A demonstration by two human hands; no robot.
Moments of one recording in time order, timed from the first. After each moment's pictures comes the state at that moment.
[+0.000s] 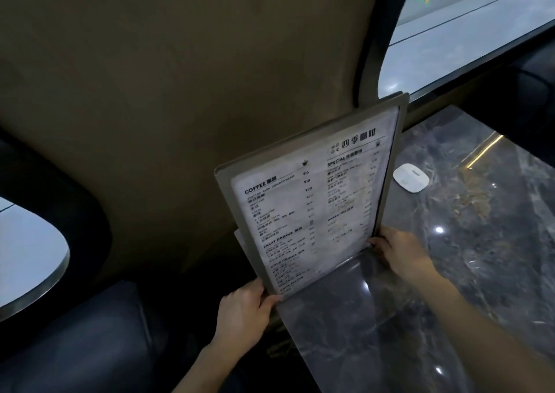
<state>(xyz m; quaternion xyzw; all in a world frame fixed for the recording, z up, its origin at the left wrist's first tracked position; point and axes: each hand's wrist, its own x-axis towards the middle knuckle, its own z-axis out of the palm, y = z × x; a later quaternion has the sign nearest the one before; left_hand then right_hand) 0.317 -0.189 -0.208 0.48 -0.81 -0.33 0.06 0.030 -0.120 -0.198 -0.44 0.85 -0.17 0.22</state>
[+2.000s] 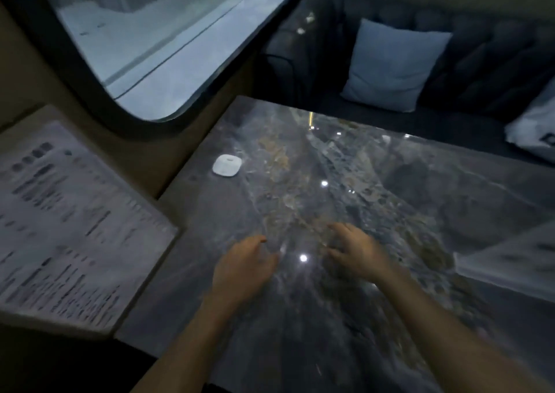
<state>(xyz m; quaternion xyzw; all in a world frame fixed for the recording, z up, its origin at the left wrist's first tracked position) 0.127 -0.094 -0.174 0.18 -0.92 -0.34 -0.02 0.016 0.113 -0.179 -0.26 0.94 -0.18 0.15</state>
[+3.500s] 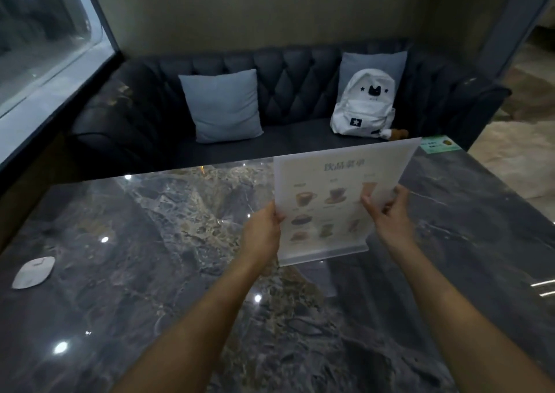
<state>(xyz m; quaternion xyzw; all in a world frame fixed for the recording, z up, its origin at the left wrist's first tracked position) -0.024 0.228 -0.103 -0.09 -0.89 -0.44 0.02 -0.013 0.463 -0.128 0.14 0.76 -0.60 -0.21</state>
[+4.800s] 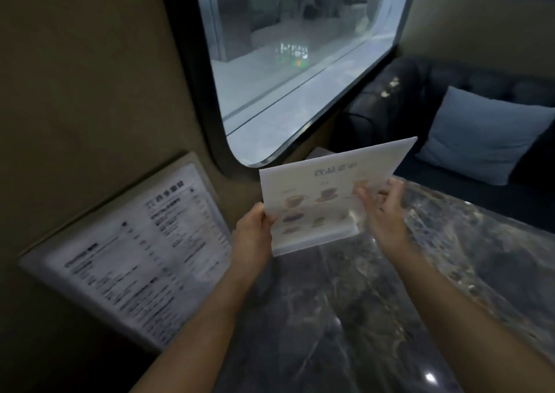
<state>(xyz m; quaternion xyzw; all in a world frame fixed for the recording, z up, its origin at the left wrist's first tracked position) 0.092 -0.214 -0.096 0.29 -0.81 -0.44 0.25 -0.073 -0.056 -0.110 -0.20 0.74 -0.64 0.02</state>
